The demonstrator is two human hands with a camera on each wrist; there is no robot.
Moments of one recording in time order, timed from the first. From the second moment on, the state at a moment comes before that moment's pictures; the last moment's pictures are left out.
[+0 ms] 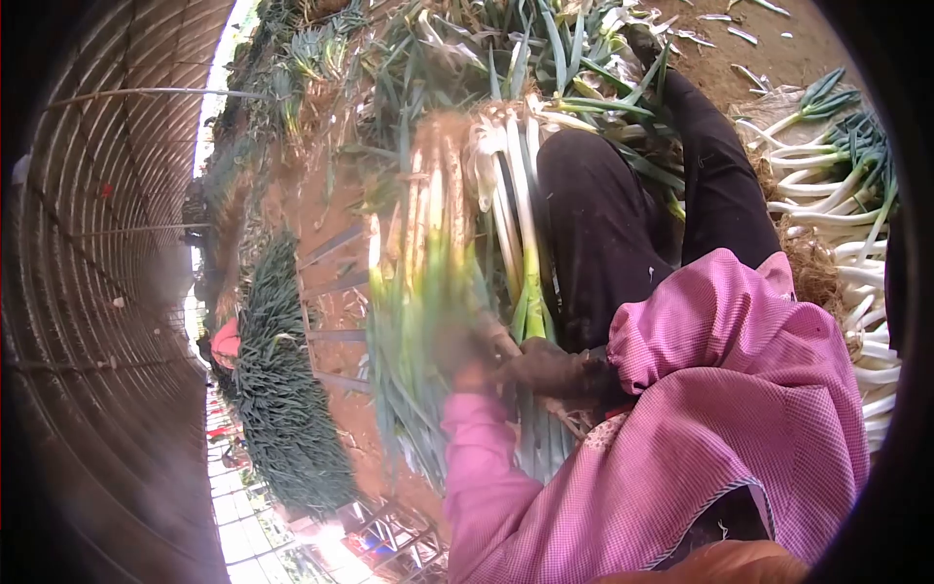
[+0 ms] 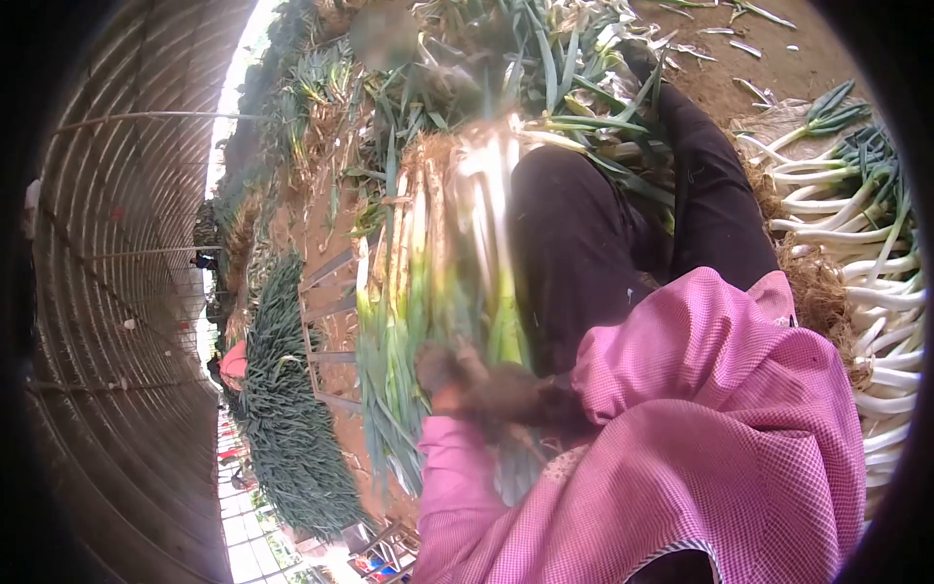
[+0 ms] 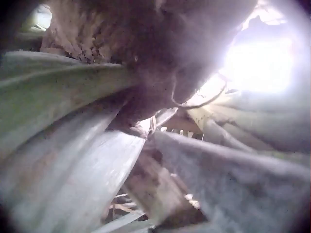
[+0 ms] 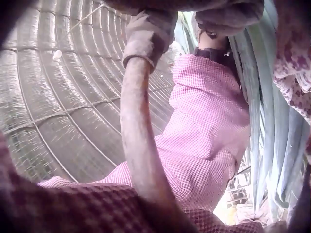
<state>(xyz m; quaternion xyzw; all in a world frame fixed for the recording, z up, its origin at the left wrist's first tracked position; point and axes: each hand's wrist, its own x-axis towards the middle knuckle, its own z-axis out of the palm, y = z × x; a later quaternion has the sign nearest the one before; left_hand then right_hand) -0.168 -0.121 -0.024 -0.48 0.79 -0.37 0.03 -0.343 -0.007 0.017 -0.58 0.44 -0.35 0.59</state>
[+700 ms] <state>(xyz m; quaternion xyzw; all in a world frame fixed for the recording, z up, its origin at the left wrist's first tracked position) -0.251 -0.184 0.087 -0.58 0.67 0.44 -0.09 -0.383 0.013 0.060 -0.35 0.49 -0.37 0.71</state>
